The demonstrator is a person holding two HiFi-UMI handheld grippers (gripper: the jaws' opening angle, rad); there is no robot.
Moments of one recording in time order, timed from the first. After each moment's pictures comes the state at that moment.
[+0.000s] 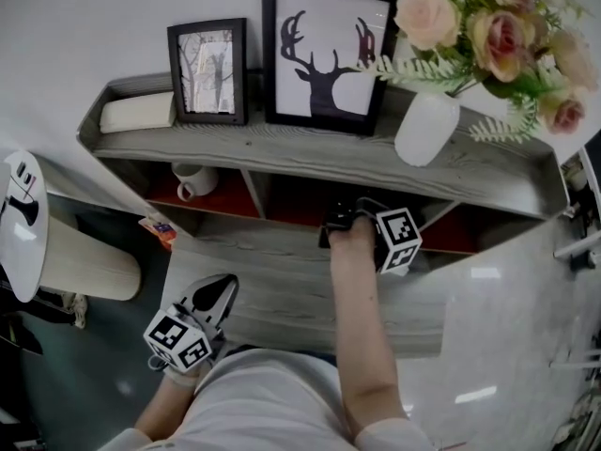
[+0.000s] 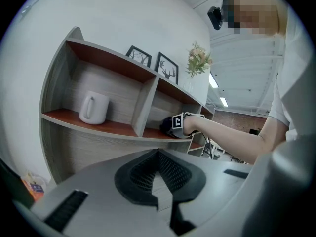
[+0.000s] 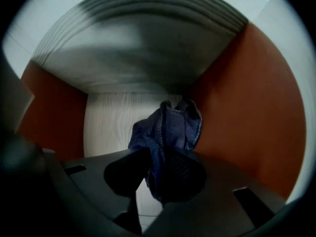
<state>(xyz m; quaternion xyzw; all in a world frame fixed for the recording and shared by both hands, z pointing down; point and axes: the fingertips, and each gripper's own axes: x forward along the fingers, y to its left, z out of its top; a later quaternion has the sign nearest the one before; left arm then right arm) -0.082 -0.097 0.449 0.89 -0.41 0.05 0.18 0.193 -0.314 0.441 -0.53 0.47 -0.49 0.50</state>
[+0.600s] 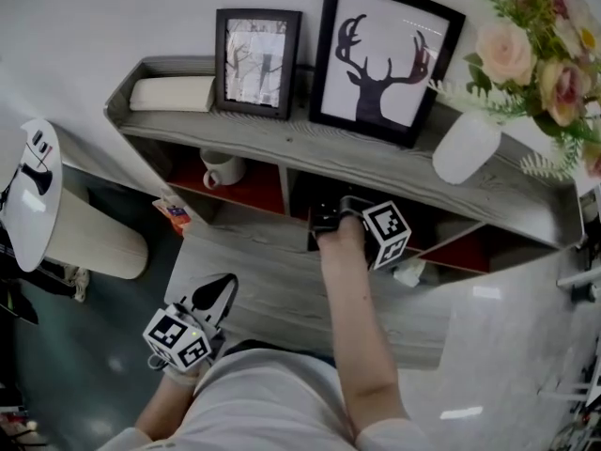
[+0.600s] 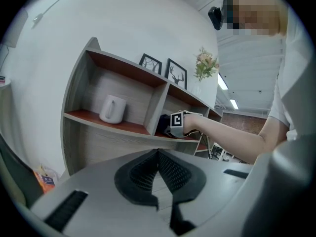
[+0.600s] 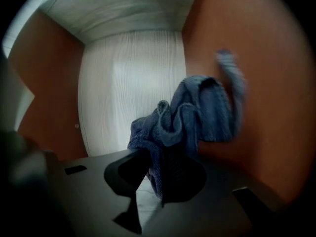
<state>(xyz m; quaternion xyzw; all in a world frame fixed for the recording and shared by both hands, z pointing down) -0.118 -0.082 0.454 0.87 -0.46 0.04 0.19 0.081 -0.334 0.442 -0.45 0.54 -0.56 0.44</state>
